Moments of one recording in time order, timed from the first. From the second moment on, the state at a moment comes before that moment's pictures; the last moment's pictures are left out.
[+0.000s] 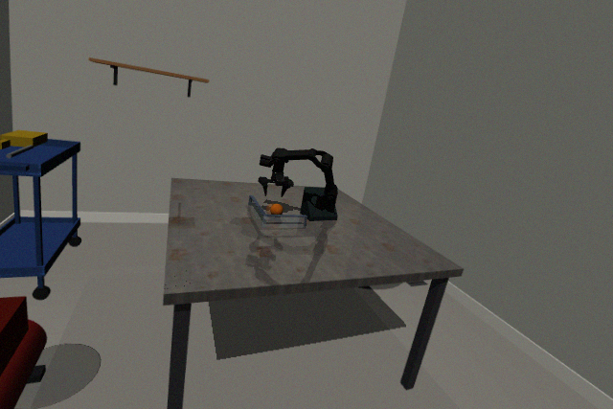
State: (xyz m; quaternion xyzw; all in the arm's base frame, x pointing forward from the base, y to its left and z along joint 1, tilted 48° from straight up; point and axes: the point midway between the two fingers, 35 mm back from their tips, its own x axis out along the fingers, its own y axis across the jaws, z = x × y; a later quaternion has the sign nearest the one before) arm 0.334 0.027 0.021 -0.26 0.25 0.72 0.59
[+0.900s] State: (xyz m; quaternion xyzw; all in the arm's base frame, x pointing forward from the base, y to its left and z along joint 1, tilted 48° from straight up) arm 0.319 0.030 0.017 0.08 0.58 0.49 0.64
